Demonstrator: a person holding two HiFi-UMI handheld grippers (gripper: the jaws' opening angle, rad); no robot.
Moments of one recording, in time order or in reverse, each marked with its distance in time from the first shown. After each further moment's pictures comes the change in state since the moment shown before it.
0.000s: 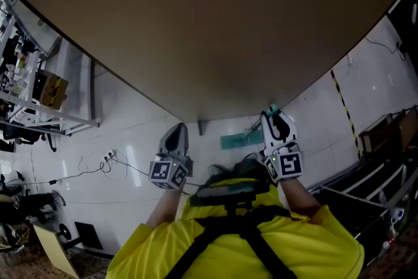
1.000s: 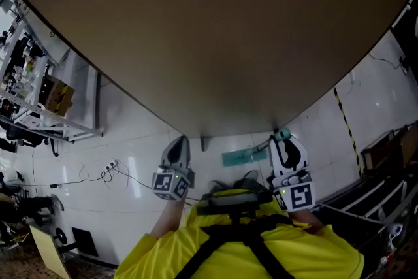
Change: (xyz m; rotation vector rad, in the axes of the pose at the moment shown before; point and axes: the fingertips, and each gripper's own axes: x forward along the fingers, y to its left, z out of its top) left arm 0.007 0.002 0.014 0.015 -0.030 0.032; right arm -0.031 0.006 0.078 -0.017 -0.106 0.037
